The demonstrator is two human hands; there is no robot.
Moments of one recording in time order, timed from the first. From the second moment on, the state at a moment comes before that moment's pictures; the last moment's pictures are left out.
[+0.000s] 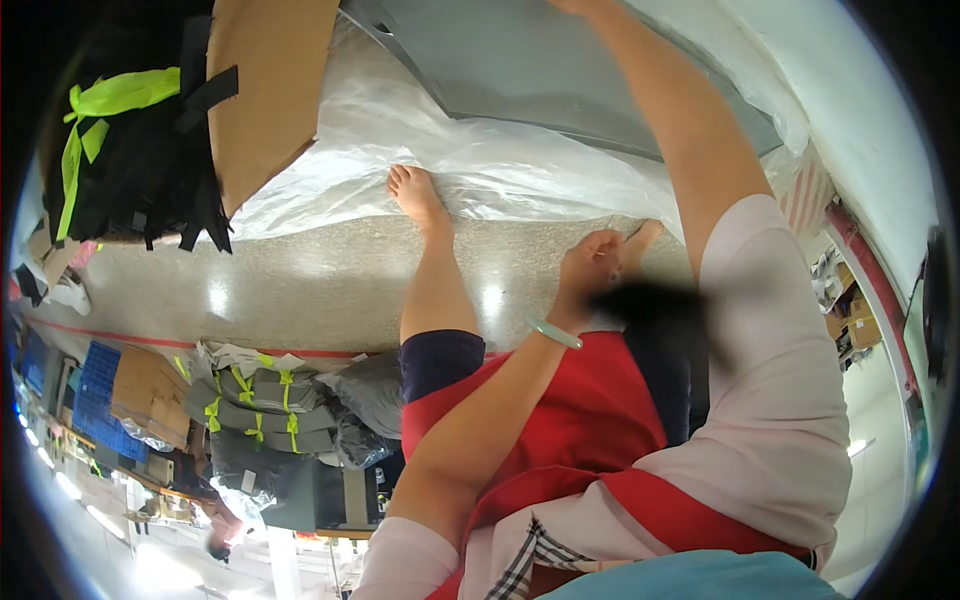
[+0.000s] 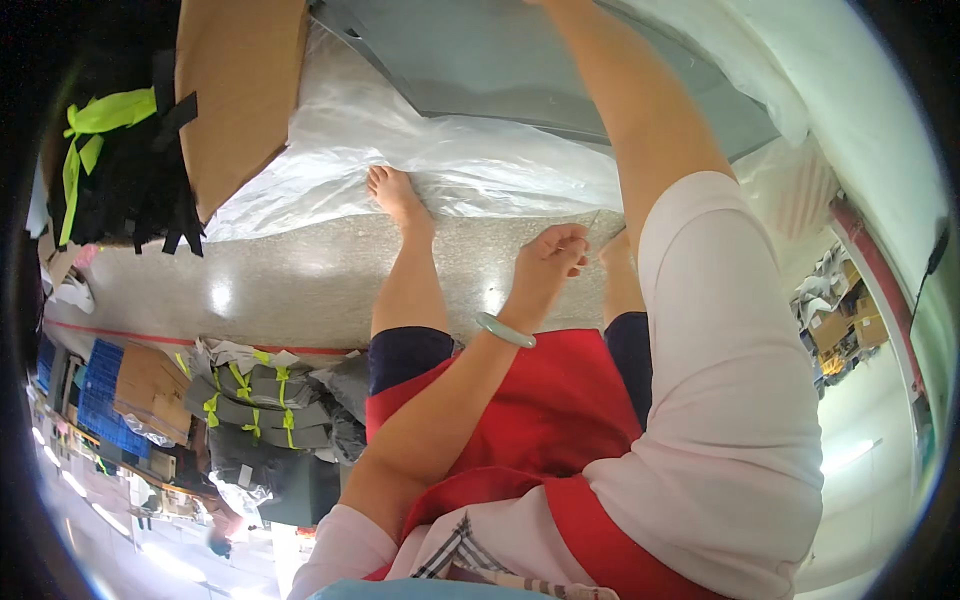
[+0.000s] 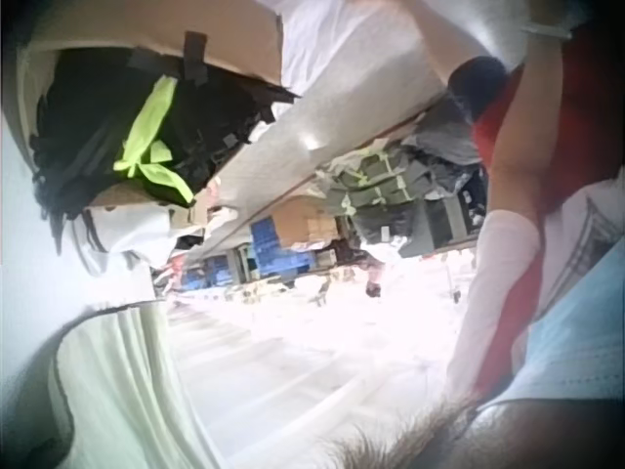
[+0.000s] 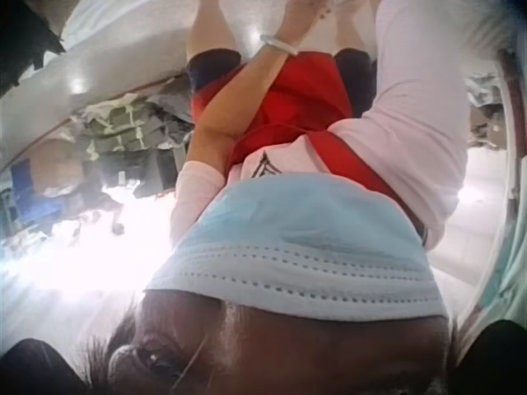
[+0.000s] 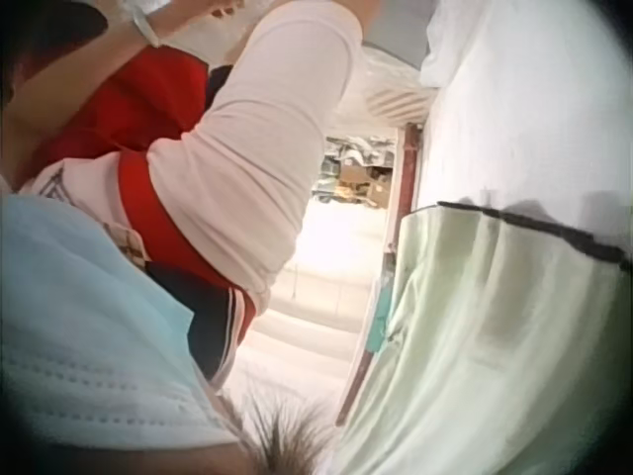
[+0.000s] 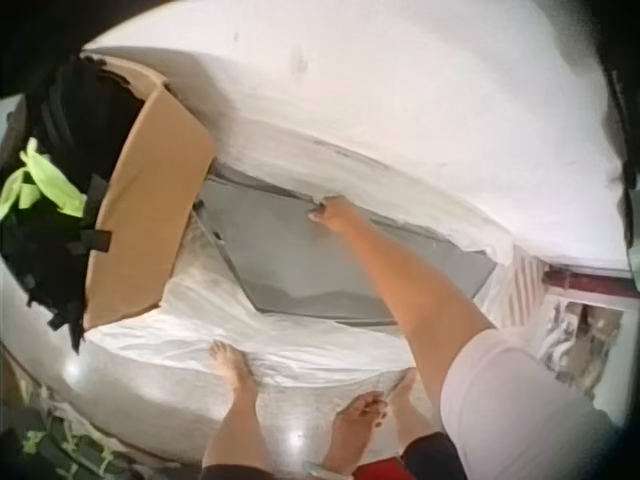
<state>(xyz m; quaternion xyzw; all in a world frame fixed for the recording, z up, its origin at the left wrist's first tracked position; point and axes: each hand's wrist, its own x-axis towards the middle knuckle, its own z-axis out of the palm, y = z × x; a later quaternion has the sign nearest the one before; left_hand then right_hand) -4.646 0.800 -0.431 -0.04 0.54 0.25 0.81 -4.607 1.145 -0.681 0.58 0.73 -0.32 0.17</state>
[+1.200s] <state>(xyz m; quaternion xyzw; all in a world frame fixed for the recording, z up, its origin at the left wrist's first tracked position) -4.672 0.847 -0.408 -0.14 0.46 0.29 0.83 -4.691 1.125 -0.697 0.33 0.87 -0.36 0.09</state>
